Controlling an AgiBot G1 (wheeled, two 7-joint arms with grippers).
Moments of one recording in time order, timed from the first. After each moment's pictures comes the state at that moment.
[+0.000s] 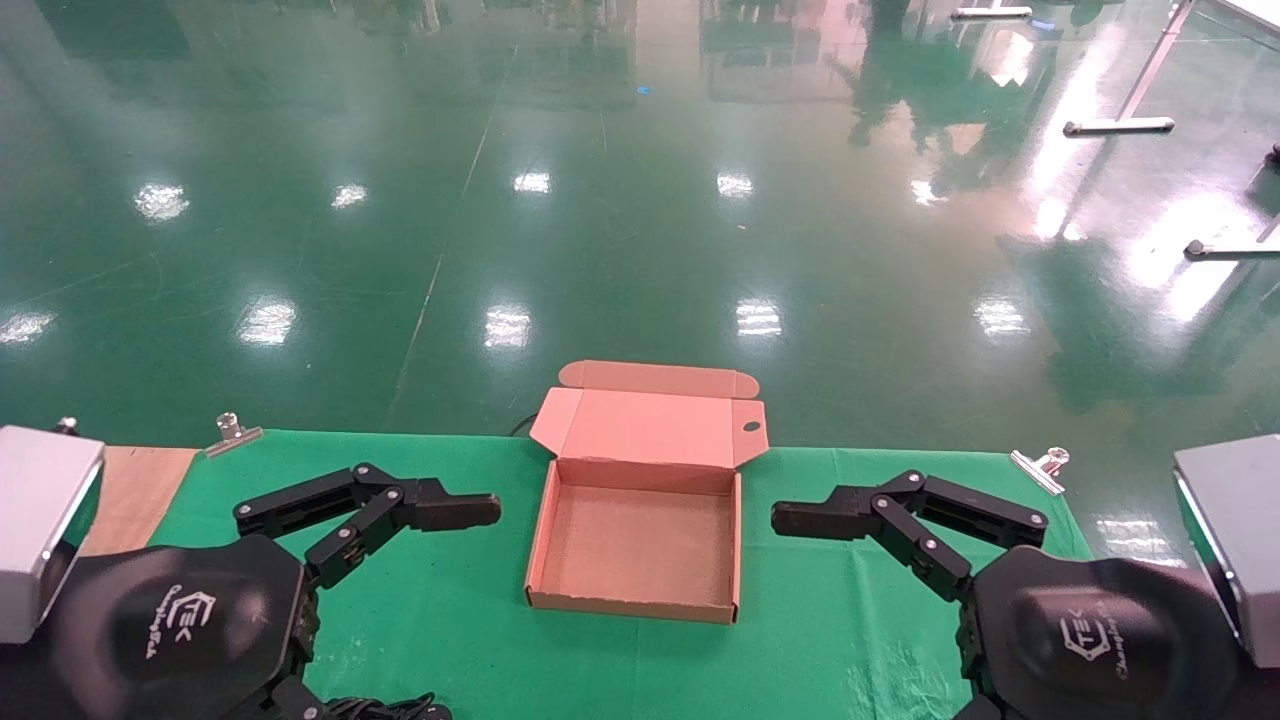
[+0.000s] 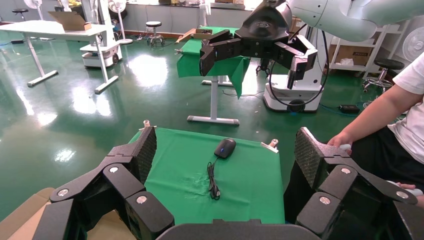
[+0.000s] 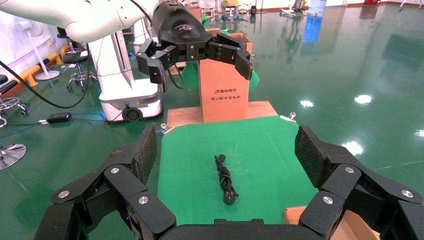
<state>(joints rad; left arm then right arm) -1.08 0.61 0.28 -1.28 0.73 1.49 -0.19 1.07 -0.61 -0.28 1.28 -0.73 -1.50 0.19</state>
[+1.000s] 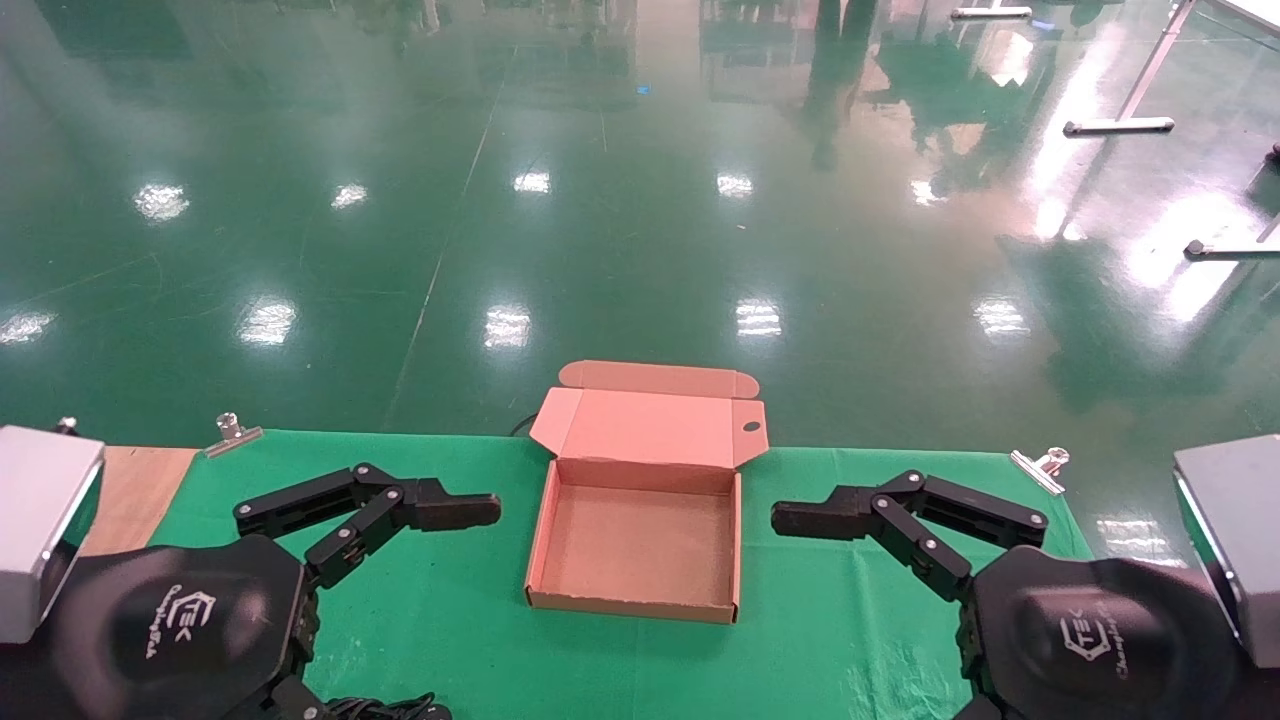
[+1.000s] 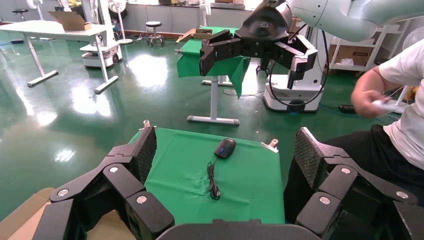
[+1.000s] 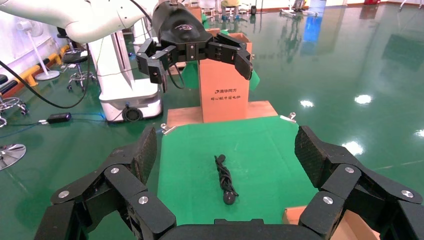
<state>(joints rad) -1.08 0.61 0.28 -1.28 0.73 1.49 -0.19 1.07 -0.61 -0.28 1.28 -0.73 -1.50 0.19</state>
